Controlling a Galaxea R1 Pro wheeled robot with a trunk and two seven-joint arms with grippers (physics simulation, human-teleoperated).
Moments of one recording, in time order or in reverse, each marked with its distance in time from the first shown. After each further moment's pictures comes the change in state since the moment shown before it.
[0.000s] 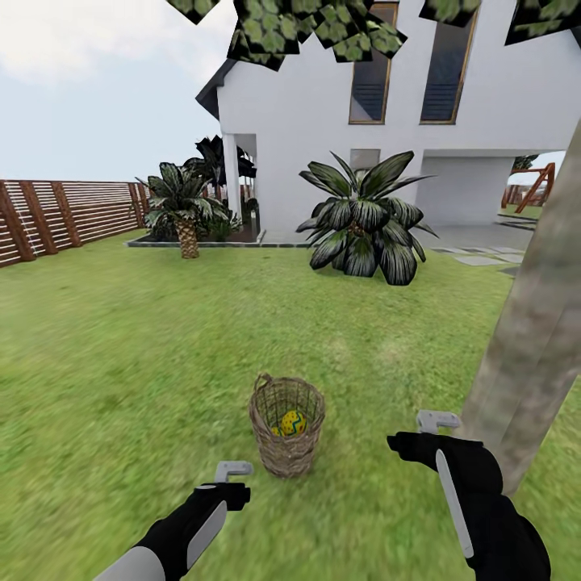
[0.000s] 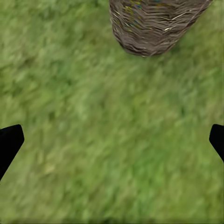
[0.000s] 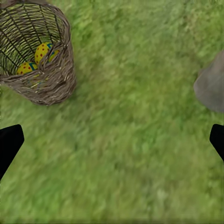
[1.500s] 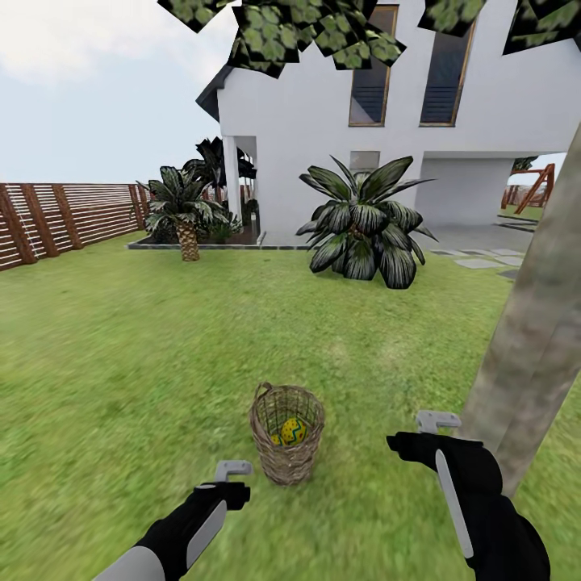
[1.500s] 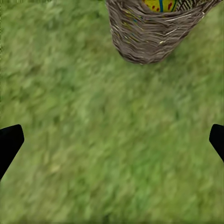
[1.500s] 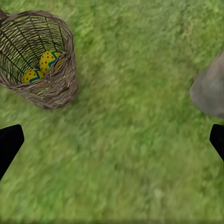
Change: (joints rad) left arm 0.000 0.002 -0.001 -0.005 -0.001 0.000 0.000; right arm 0.000 0.000 0.001 0.000 0.000 0.000 0.000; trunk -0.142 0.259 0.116
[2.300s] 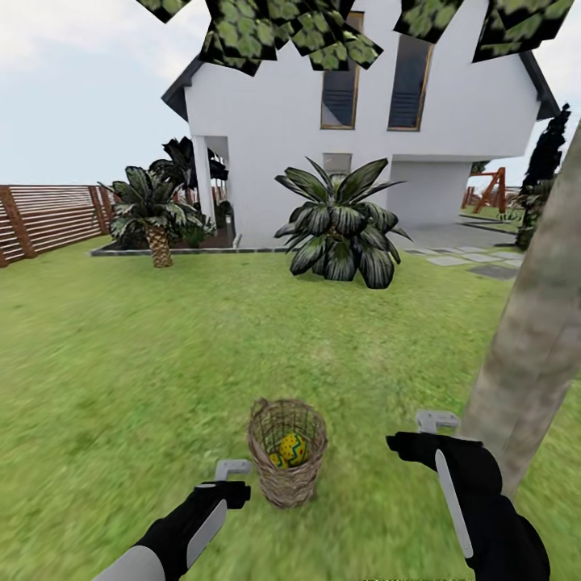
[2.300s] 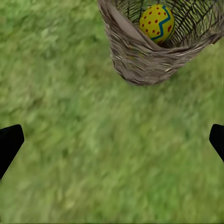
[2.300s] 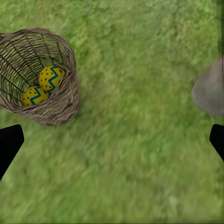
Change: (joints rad) left arm 0.000 0.001 0.001 -0.005 0.001 0.001 -0.001; right arm 0.000 0.000 0.002 0.000 0.000 0.000 0.000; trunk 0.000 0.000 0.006
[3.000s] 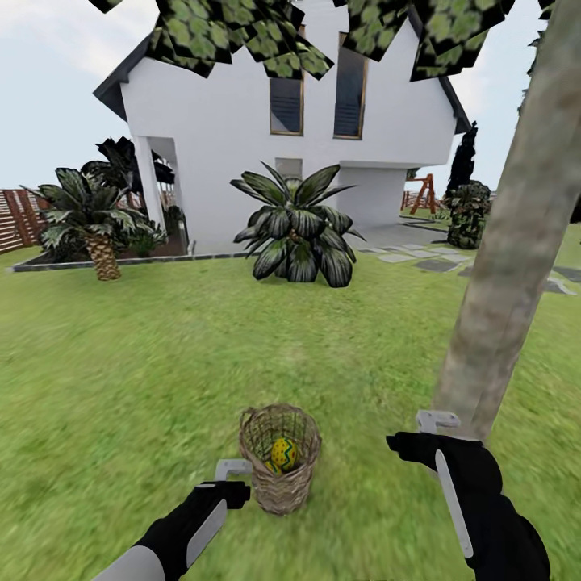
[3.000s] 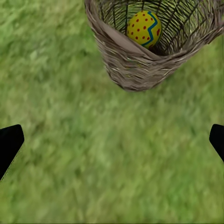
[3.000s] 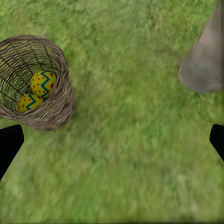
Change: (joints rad) left arm 0.000 0.001 0.000 0.000 0.000 0.000 0.000; right arm 0.000 0.000 -0.001 0.000 0.000 0.000 0.001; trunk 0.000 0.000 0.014
